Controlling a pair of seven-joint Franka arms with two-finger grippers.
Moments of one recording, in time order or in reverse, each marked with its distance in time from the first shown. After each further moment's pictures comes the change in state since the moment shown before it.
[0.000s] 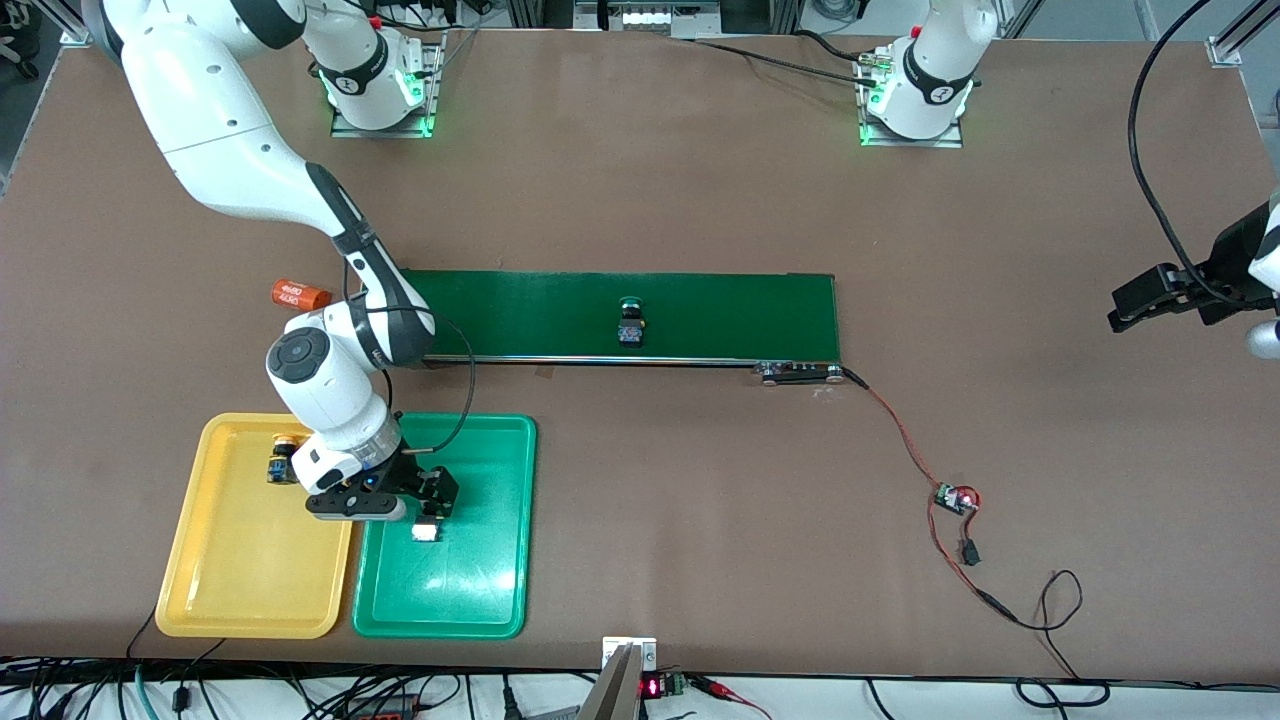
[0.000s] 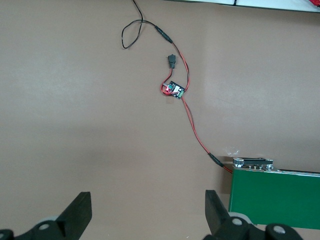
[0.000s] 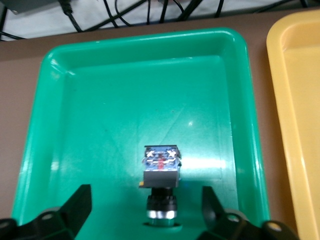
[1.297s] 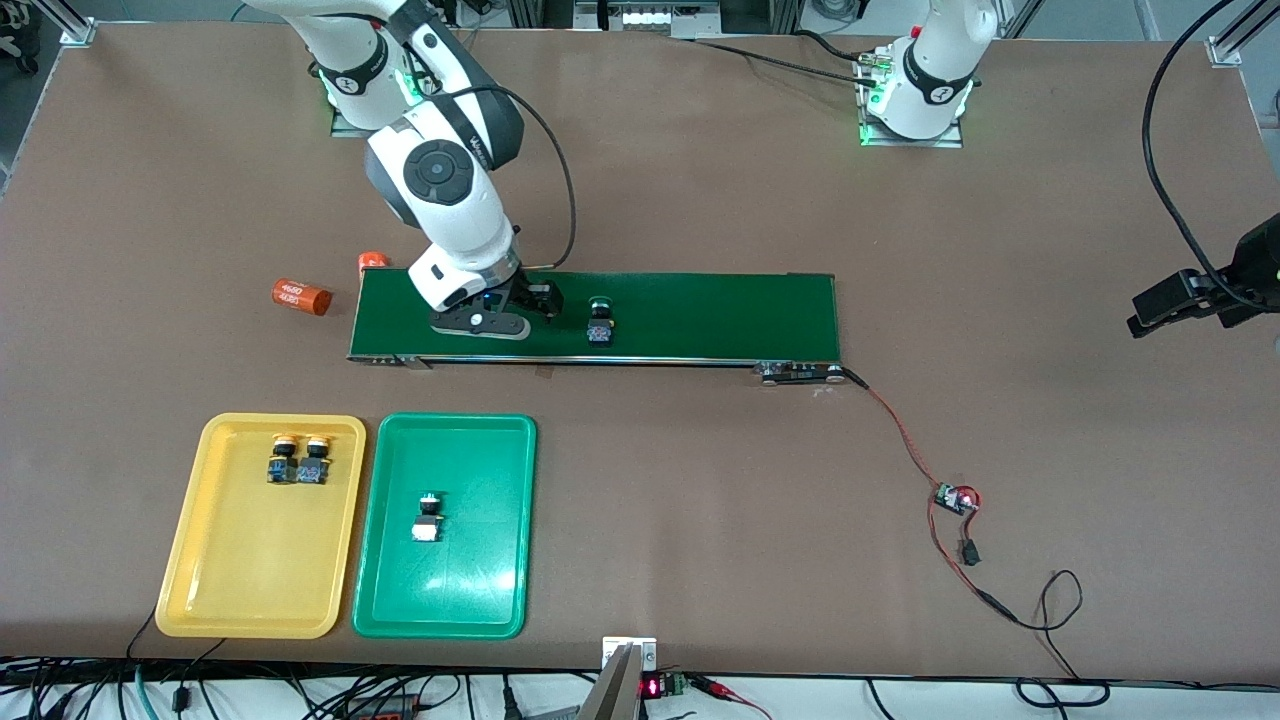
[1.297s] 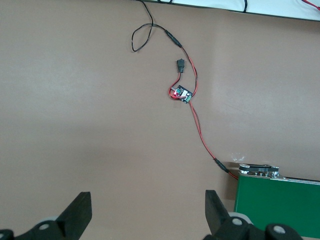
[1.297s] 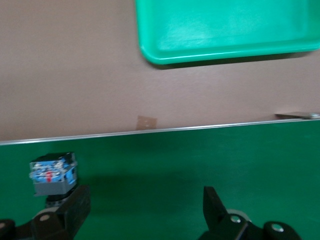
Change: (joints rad) left arm 0.019 0.003 0.013 -0.001 0.000 0.016 0.000; right arm 0.146 -0.462 0.209 -0.436 0.065 -0.427 0.372
